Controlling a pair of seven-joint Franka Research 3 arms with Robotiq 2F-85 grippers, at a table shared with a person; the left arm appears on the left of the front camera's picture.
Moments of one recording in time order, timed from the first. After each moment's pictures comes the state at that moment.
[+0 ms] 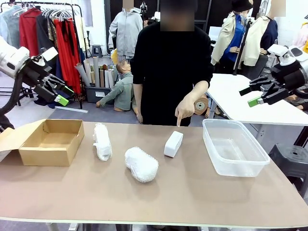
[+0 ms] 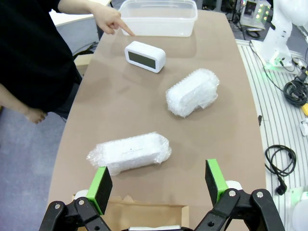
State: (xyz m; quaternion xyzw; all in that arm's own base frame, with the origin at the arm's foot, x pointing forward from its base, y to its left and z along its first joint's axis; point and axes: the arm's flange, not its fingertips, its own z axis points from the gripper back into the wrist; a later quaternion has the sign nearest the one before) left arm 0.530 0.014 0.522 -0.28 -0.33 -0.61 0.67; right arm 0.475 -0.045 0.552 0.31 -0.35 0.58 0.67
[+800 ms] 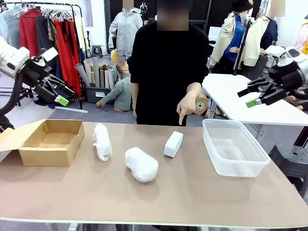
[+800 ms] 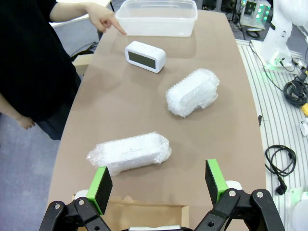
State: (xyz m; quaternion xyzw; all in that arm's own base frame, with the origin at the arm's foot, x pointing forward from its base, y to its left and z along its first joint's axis) left arm 0.530 0.014 0.522 -0.28 -0.33 -0.61 0.67; right arm 0.476 -0.033 0.550 0.32 -0.33 0.57 0.67
